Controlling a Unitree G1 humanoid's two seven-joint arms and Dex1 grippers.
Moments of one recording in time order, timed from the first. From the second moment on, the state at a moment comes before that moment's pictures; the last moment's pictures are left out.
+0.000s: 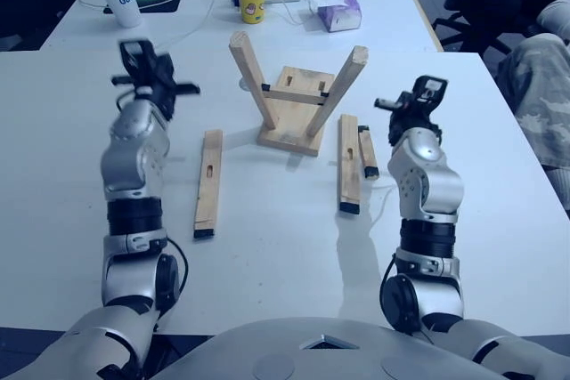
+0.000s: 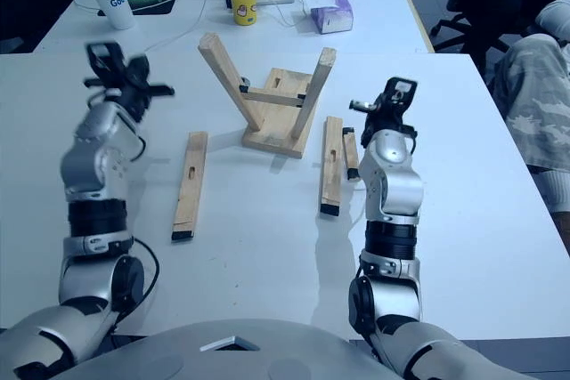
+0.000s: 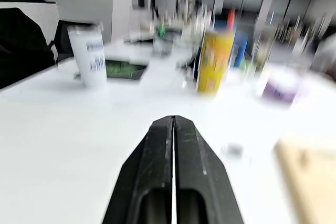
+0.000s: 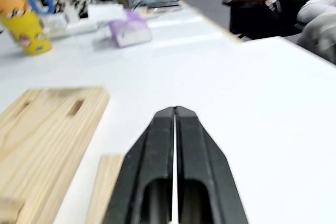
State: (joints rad) left arm -0.47 0.24 0.11 0.20 -0.16 0.39 -0.07; right arm -0.37 -0.04 -0.15 -0.05 0.12 0.64 -0.19
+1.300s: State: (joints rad) left arm -0.39 -0.02 -0.14 0.06 -0.01 0.50 -0.04; right arm -0.35 -0.10 0.04 -0.07 0.12 0.35 0.09
